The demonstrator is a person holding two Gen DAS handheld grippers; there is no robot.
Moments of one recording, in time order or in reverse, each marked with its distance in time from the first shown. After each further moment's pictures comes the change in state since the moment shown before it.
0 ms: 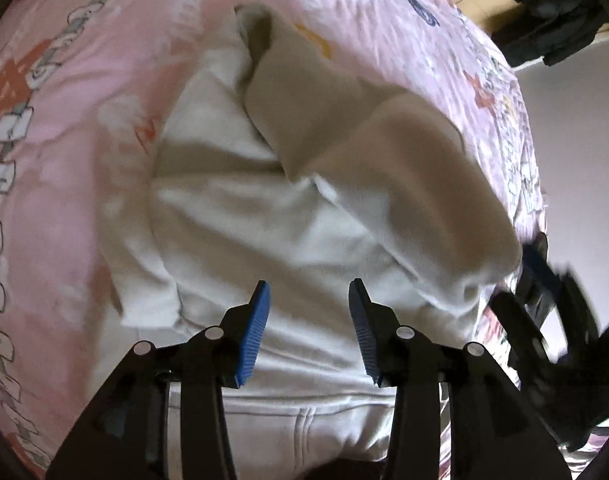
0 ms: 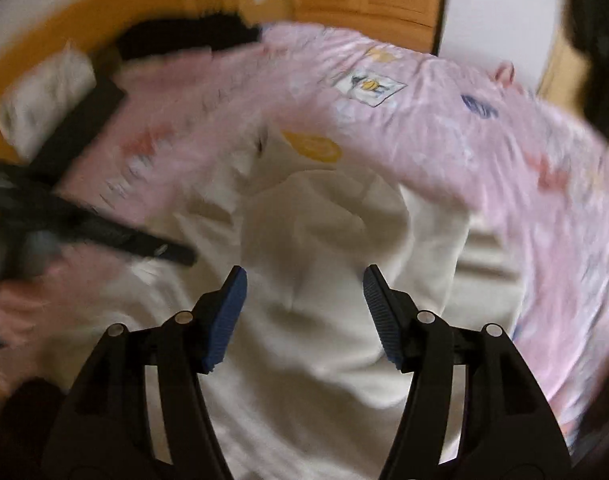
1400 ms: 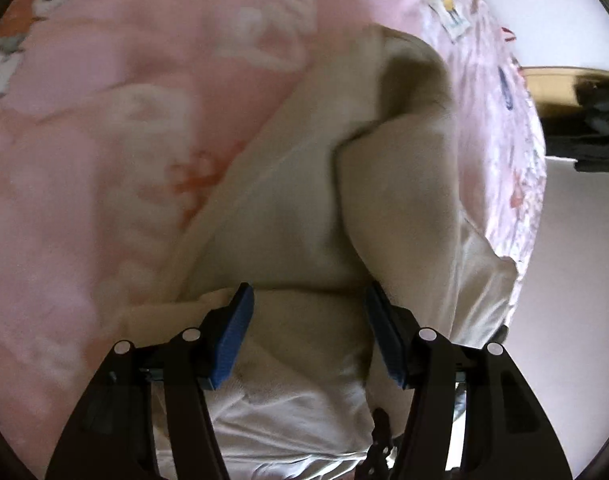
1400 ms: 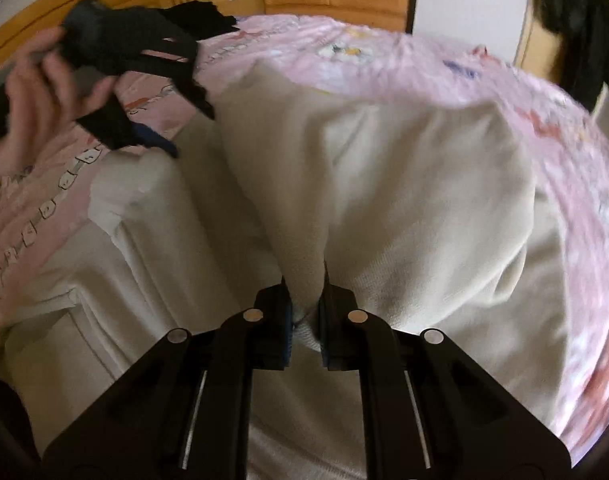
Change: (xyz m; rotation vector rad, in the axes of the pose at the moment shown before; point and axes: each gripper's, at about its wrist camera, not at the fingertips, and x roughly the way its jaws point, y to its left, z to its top) left arm 0.033 0.093 0.084 -0.383 0.056 -0.109; right arm 0.041 0.018 -0.121 0.176 -0.118 0.036
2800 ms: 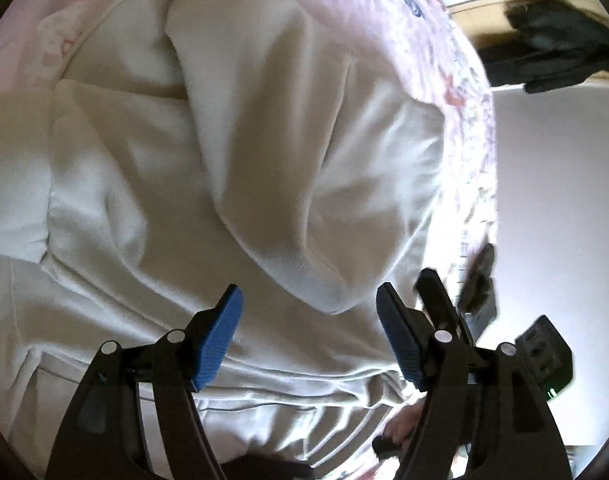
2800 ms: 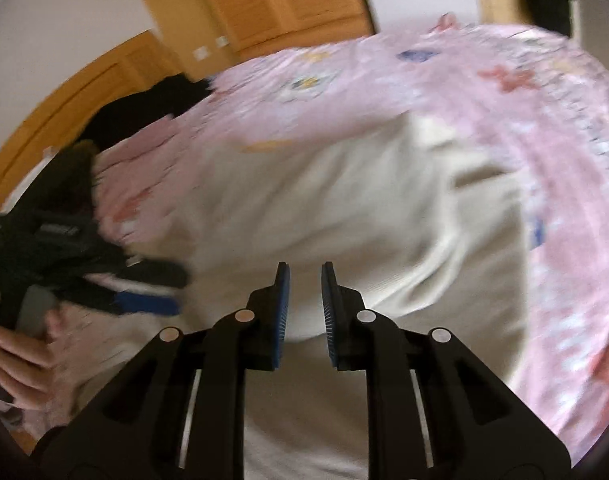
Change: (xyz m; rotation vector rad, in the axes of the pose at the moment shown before) left arm 0.023 -0.062 -0.151 0.247 0.023 -0.078; right arm -0.044 -0.085 0.014 0.290 -0.063 0.205
